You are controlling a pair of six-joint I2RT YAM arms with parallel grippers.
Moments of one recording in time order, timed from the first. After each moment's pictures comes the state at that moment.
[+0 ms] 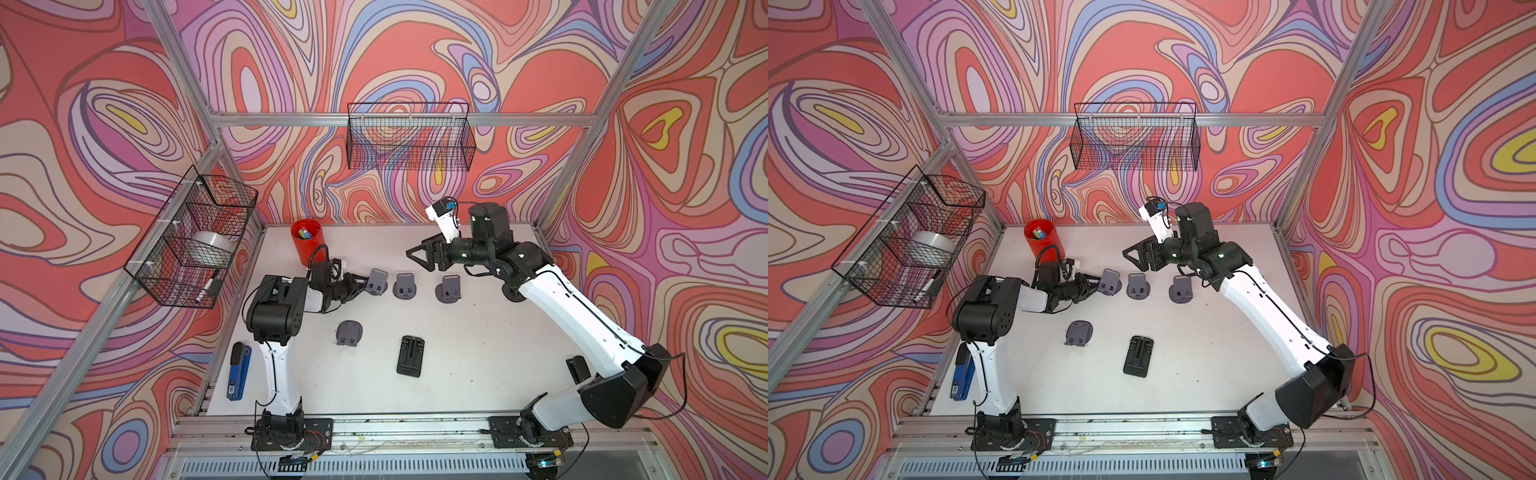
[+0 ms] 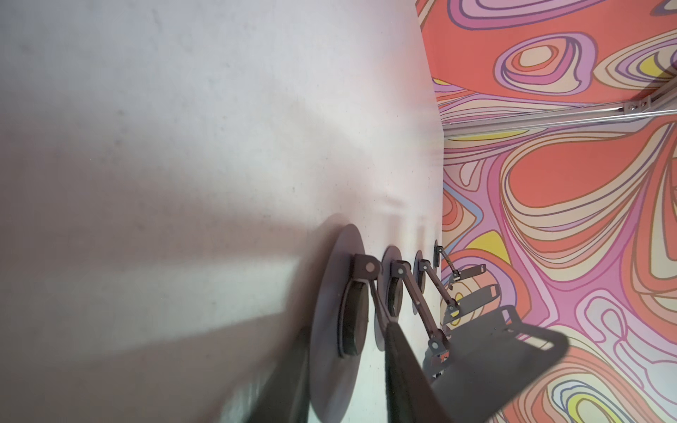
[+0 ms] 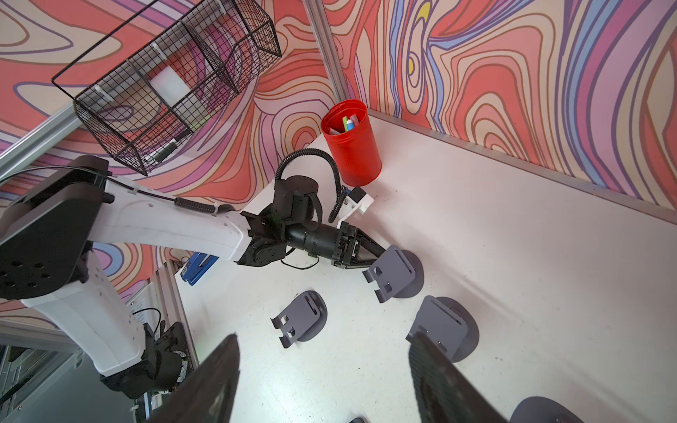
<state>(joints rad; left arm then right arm) -0.10 2.10 0.95 0.53 0.80 -0.89 0.52 1.48 1.57 -0.57 -0.47 0.13</state>
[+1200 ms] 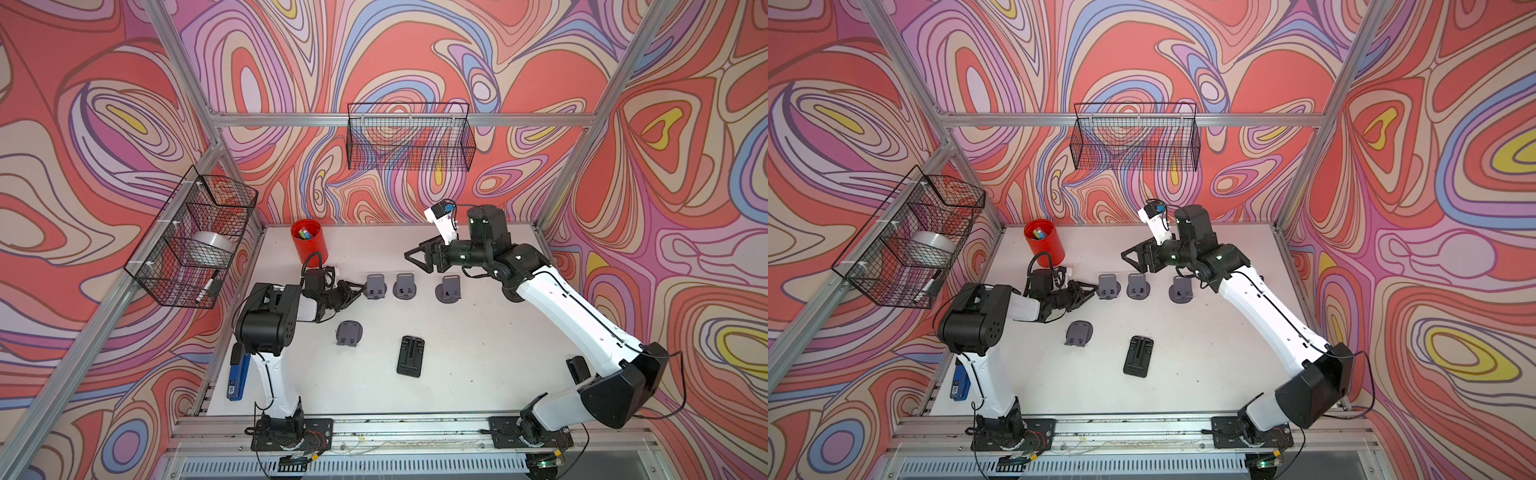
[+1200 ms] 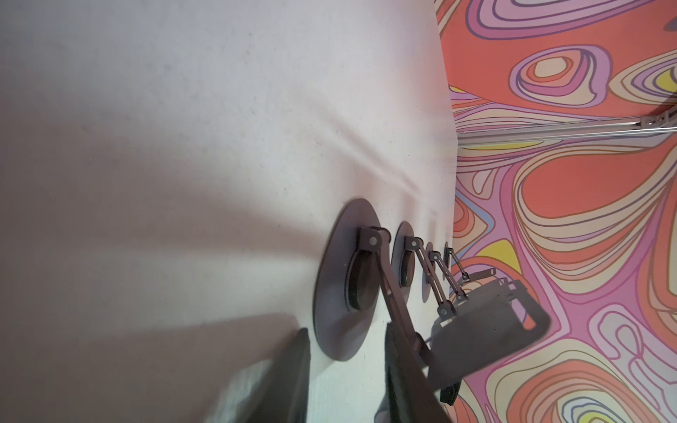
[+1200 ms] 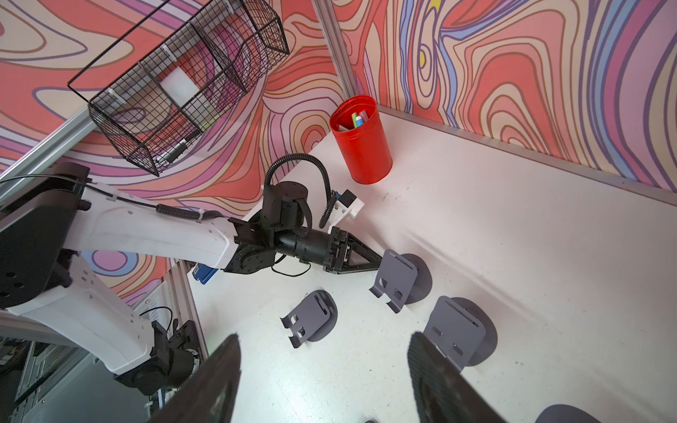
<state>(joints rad) -0.08 1.96 0.80 0.49 0.74 -0.88 0.52 1.48 1.54 -0.53 -0.51 0.16</state>
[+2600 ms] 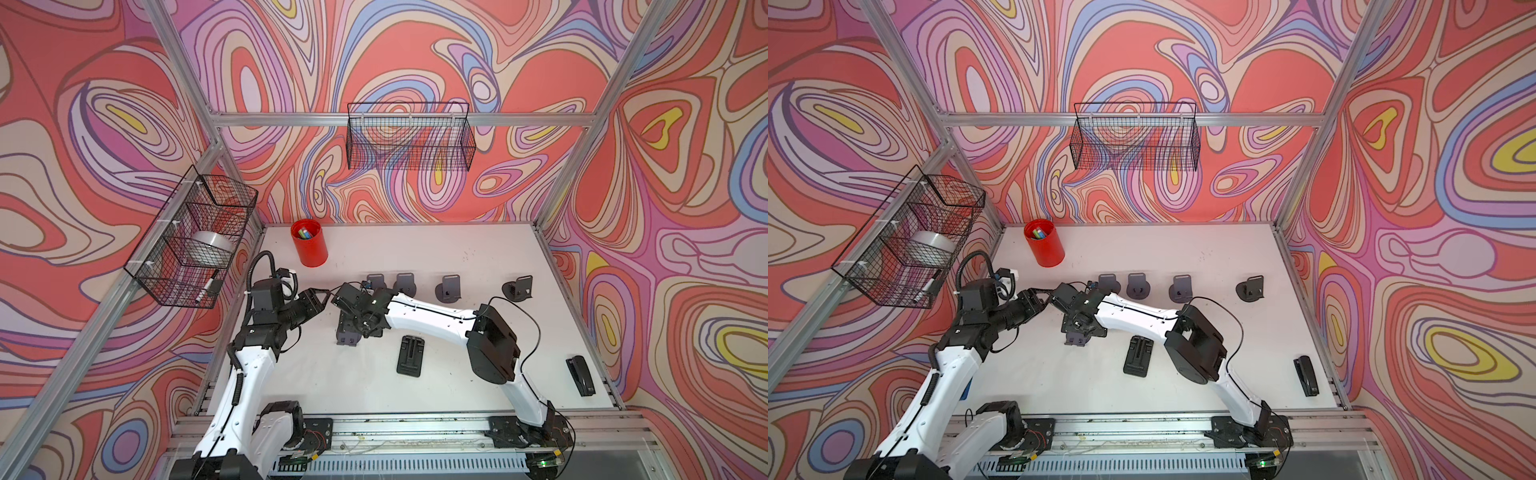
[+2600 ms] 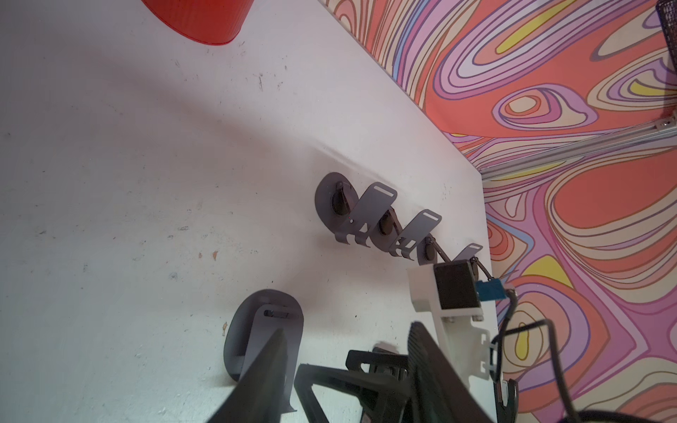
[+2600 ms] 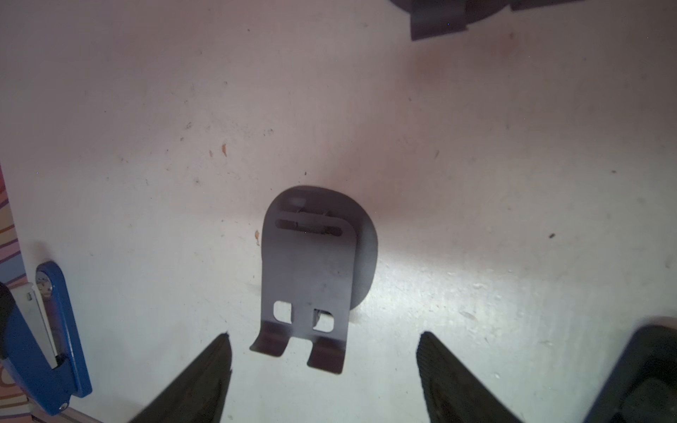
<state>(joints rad) 0.07 0.92 0.69 -0.41 0.49 -0.61 1.06 2.24 1.96 -0.86 0.11 1.08</state>
